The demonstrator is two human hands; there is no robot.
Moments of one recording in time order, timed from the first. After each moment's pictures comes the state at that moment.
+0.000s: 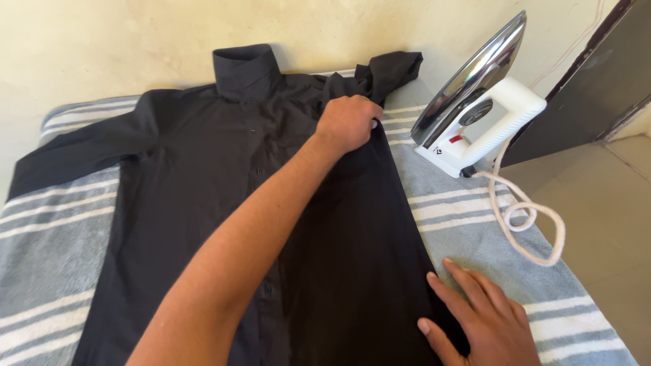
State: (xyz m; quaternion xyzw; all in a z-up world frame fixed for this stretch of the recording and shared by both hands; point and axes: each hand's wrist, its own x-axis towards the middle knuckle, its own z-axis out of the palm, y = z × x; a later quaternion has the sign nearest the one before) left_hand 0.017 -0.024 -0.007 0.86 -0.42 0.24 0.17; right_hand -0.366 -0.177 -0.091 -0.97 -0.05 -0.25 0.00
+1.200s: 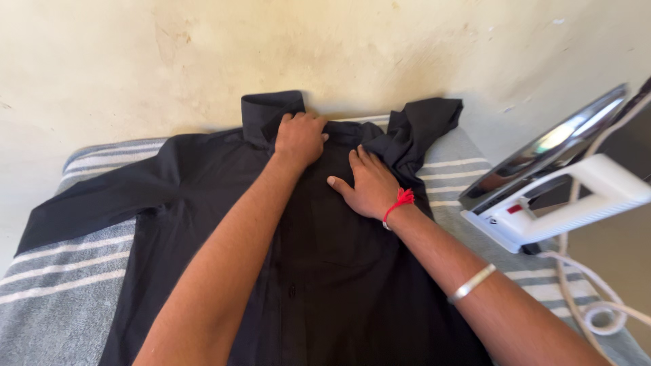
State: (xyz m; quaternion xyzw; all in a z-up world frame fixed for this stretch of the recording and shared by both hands) left_hand 0.165 0.082 -0.026 0.93 -0.26 0.26 0.04; right_hand 0.034 -0.082 -0.041 -0.96 -0.14 -0.17 0.16
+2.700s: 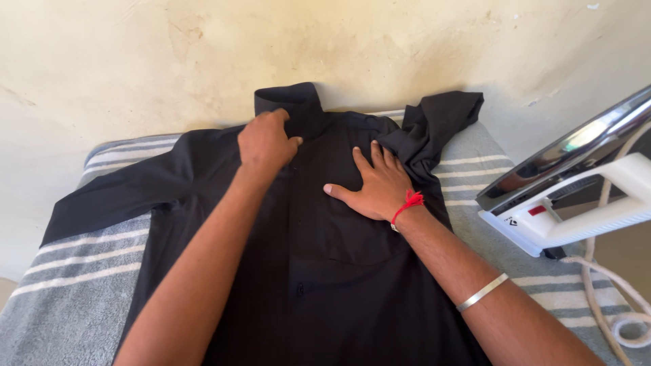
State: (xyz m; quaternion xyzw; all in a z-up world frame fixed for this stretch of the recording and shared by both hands) left_hand 0.094 0.146 0.024 0.94 -0.11 0.29 0.17; right_hand 0.013 -0.062 -0.013 -0.99 -0.05 -0.04 0.11
